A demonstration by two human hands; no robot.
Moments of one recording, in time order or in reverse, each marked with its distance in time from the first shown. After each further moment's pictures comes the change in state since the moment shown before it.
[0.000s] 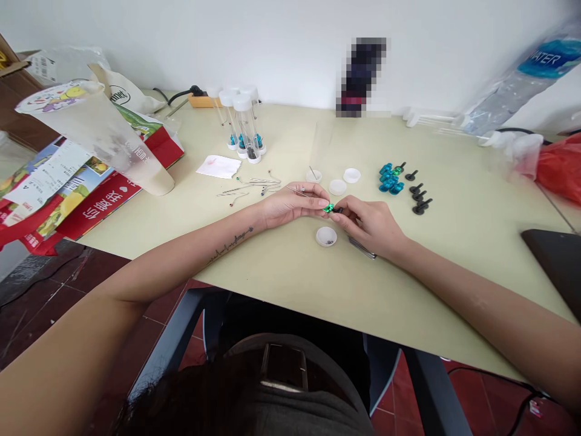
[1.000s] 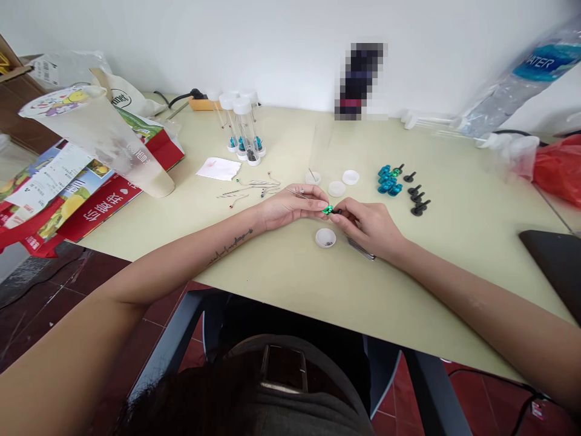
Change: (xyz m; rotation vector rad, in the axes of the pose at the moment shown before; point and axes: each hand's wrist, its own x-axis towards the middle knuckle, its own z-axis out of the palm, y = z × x) left_hand 0.000 0.000 0.000 -0.012 -0.006 0.006; right_hand 0.001 0.000 0.000 -0.012 0.009 -0.012
